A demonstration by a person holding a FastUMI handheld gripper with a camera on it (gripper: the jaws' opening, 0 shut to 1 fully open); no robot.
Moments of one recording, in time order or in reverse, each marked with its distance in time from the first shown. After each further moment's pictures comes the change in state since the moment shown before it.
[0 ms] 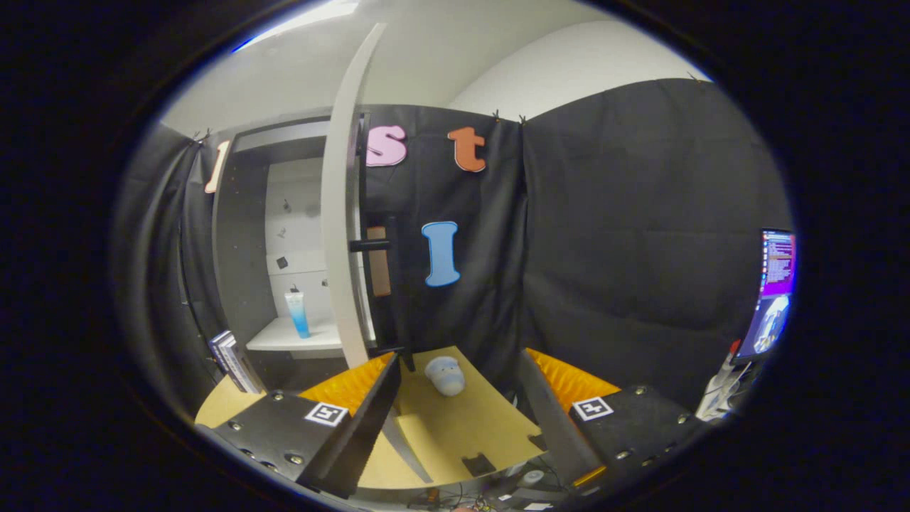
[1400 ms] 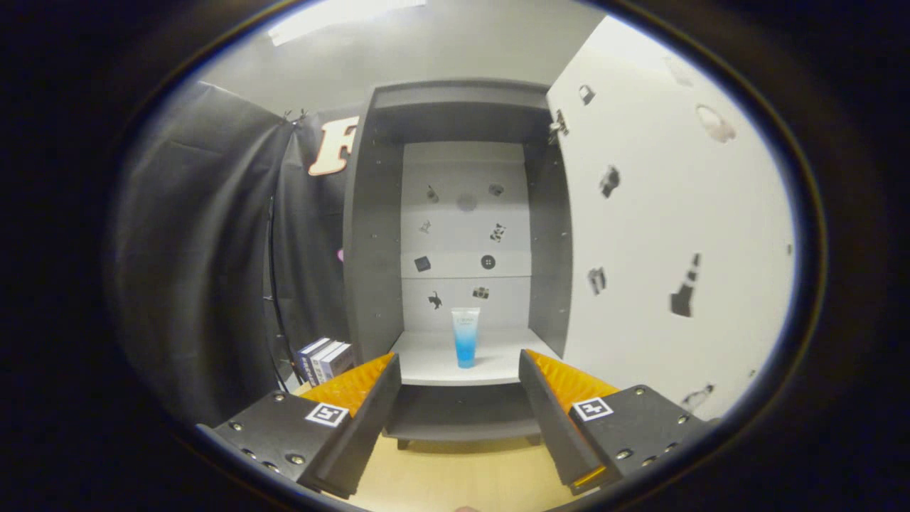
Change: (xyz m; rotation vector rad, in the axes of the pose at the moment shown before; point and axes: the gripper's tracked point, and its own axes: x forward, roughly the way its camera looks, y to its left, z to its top) arm 0.032 0.312 -0.014 -0.057 -0.059 0.379
